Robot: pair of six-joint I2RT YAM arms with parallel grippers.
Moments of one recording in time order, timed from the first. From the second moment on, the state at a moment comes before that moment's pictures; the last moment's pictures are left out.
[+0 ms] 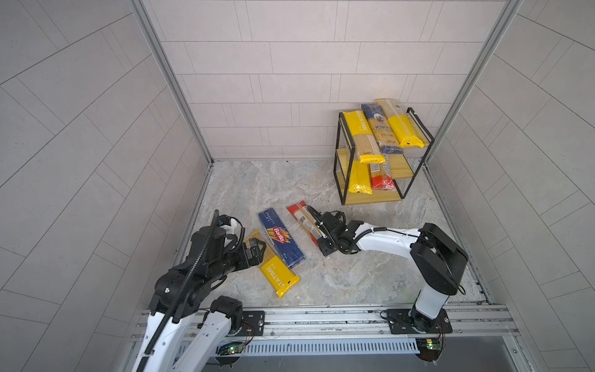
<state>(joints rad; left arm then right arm) -0.27 0.57 0.98 -1.19 0.19 -0.55 0.83 1.70 0.99 -0.43 0.03 0.39</state>
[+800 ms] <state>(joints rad) -0.27 0.67 1.05 -1.14 0.30 -0.56 0.63 0.51 0.75 -1.07 0.03 0.58</state>
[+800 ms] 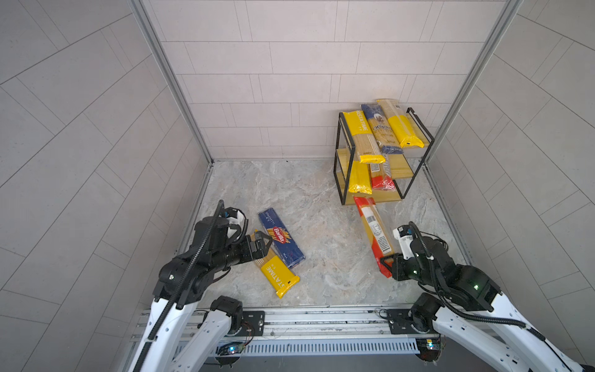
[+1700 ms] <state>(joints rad) -0.28 0.85 1.19 -1.09 0.38 -0.52 0.19 0.92 1.17 -1.22 0.08 0.37</state>
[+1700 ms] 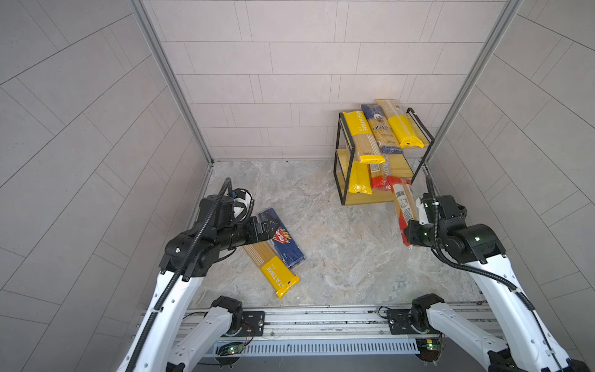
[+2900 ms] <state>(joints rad) -0.28 1.05 1.19 -1.00 0.33 -0.51 -0.01 1.48 1.38 -0.70 0.04 0.17</state>
